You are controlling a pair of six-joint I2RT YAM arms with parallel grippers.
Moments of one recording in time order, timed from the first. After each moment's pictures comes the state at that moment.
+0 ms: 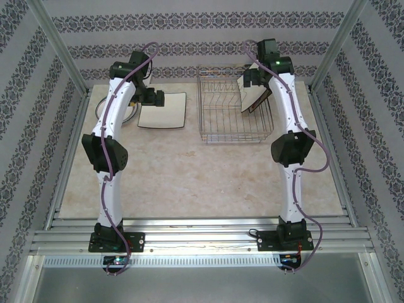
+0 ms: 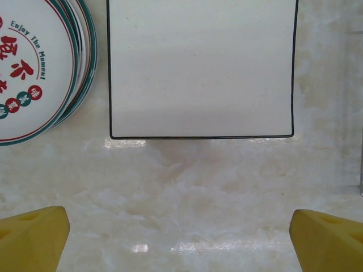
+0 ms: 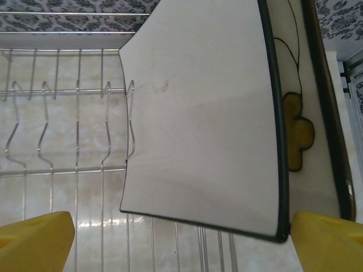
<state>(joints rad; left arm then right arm) -0.14 2.23 2.50 -1.47 -0.03 -0.16 0.13 2.39 2.72 -1.24 0.19 0.12</state>
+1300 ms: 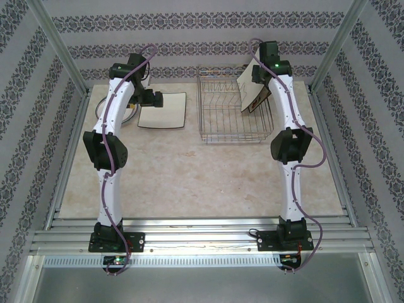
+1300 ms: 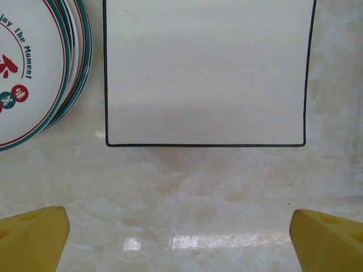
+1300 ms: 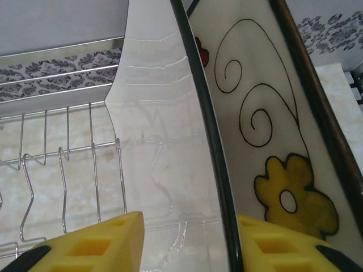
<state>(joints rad) -0.11 2.28 2.50 -1.45 0.01 -0.16 0.10 2.48 2.73 -1.07 0.18 0.23</state>
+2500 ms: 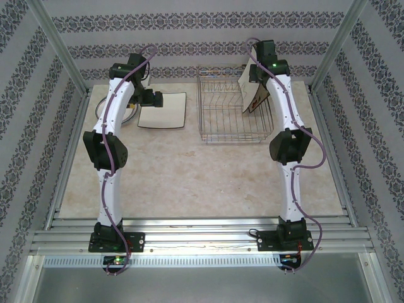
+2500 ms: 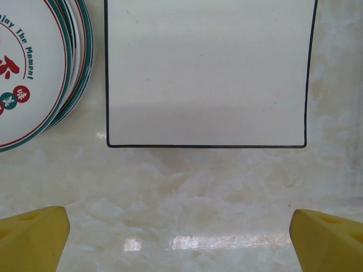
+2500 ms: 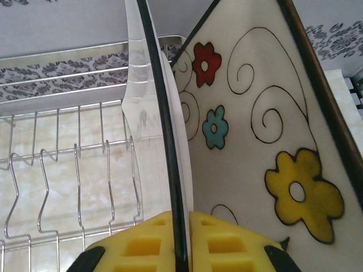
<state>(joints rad) -0.11 2.28 2.50 -1.45 0.00 -0.16 0.12 2.45 2.73 -1.08 0.21 0.22</state>
